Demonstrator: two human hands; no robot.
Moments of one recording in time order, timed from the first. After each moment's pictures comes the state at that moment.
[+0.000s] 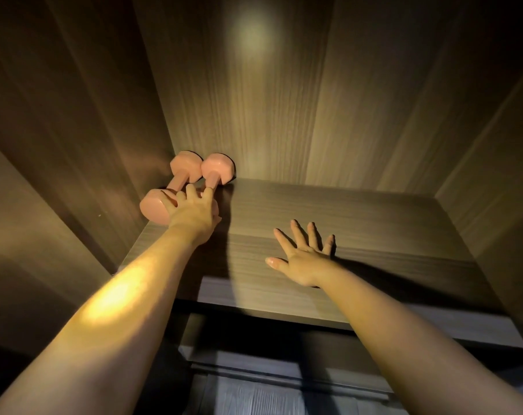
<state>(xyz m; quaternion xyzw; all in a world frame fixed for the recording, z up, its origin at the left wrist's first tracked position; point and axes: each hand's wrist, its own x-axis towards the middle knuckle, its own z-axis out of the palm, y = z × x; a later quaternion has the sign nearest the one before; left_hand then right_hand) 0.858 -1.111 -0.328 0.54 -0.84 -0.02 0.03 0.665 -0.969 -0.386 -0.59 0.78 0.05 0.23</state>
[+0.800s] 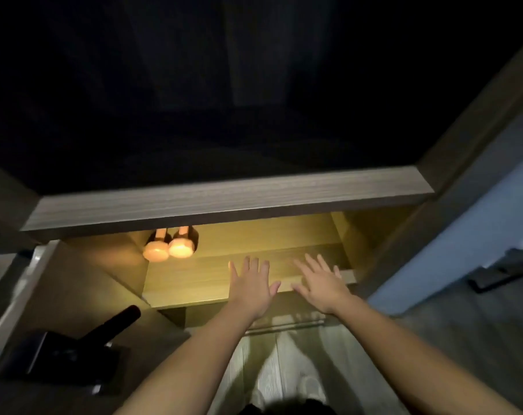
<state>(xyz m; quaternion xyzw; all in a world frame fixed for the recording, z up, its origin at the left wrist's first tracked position) 0.810 -0.851 -0.127 0.33 -0.93 -0.08 -0.11 0.664 -0.742 -0.133 -0.49 0.84 0.01 0.24</state>
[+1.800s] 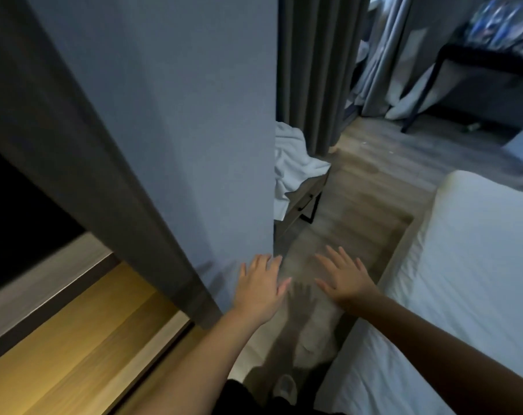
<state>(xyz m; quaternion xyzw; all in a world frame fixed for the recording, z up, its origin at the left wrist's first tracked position) 0.505 -0.539 -0.087 -0.07 -0.99 -0.11 -0.08 0.467 -0.322 -0.113 -0.12 0.97 -0.09 0.18</state>
